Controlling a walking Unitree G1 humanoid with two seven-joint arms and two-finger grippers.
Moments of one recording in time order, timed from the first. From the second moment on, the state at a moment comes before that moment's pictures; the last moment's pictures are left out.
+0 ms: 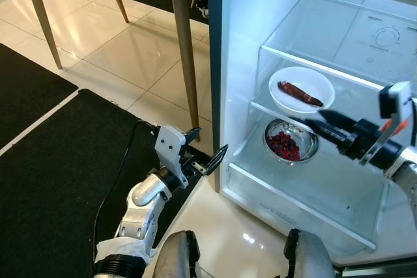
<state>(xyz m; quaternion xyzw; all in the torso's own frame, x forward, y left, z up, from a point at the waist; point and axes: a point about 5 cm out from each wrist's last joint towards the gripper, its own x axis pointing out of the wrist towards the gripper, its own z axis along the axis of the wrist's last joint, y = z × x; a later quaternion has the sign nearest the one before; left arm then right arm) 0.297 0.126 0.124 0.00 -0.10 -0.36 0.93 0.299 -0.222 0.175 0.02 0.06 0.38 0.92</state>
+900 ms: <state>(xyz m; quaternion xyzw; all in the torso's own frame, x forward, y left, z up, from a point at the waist) 0.297 0.119 0.123 0.00 -0.10 -0.37 0.92 0.348 -0.194 0.140 0.10 0.02 0.14 0.99</state>
